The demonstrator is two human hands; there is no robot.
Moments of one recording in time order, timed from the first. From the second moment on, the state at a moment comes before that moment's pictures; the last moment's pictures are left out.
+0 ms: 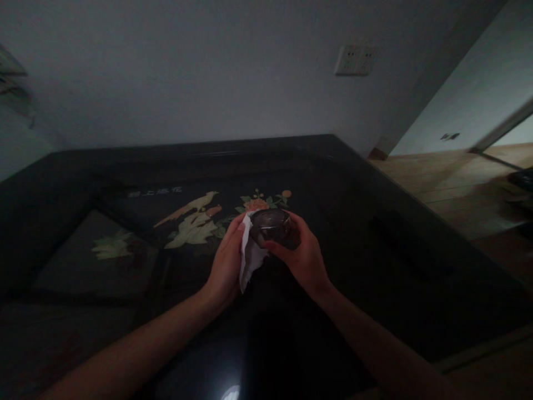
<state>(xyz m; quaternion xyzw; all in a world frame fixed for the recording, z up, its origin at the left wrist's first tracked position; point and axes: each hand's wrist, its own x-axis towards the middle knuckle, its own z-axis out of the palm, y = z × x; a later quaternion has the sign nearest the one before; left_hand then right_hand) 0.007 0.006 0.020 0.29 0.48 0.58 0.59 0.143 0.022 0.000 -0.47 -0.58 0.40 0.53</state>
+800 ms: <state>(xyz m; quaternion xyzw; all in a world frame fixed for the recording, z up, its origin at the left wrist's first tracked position) -0.016 0.021 0.025 0.59 0.43 0.57 0.37 0.120 0.004 -0.008 -0.37 -0.43 0.65 0.51</state>
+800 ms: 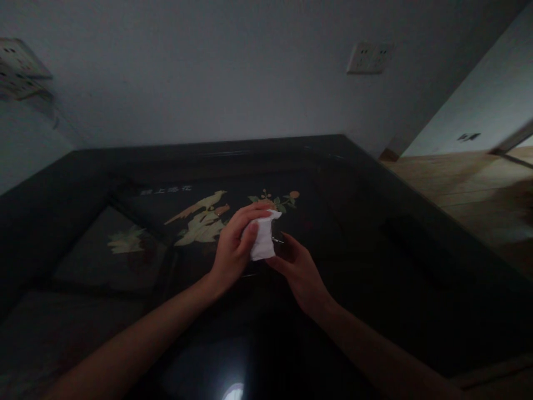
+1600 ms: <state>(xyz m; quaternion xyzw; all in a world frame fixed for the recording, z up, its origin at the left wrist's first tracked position) -0.015 0.017 0.038 0.45 0.44 0.56 0.54 0.121 -0.011 -0.004 -0.39 -0.57 0.51 0.51</state>
